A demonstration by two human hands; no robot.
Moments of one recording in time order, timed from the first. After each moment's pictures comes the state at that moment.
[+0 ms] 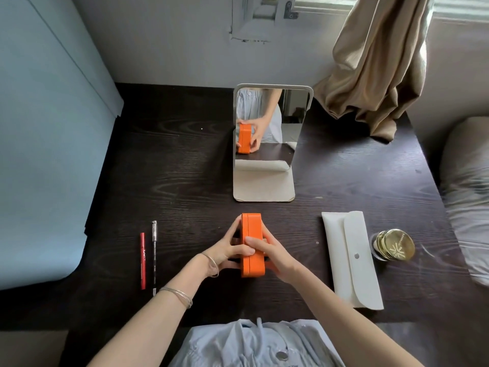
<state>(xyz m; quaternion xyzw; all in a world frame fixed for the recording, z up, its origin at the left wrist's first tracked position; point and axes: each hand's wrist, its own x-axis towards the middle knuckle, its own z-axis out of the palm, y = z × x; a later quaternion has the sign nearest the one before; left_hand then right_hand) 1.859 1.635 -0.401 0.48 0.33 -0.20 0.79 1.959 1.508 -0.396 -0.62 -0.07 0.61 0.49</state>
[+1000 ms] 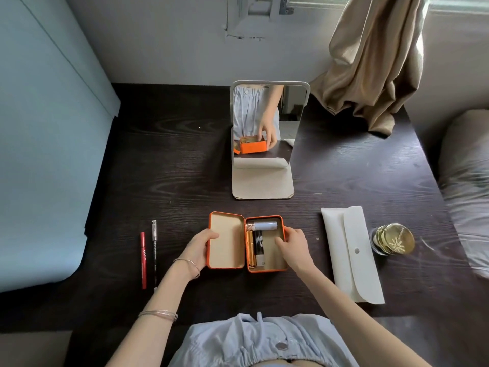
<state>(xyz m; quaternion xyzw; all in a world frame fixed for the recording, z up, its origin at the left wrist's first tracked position) 1.837 1.655 -0.398 0.34 0.51 -0.04 0.79 1.979 1.485 -0.411 -0.88 -0.13 0.35 0.29</state>
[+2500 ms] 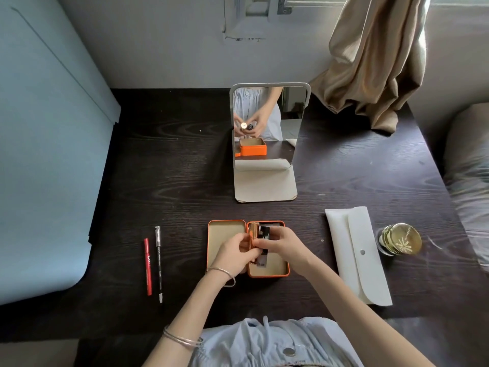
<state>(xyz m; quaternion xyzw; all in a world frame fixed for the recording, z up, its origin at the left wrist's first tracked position) 1.865 1.616 -0.389 0.74 0.38 -0.12 0.55 1.977 1.510 -0.376 -0.70 -0.13 0.52 0.47</state>
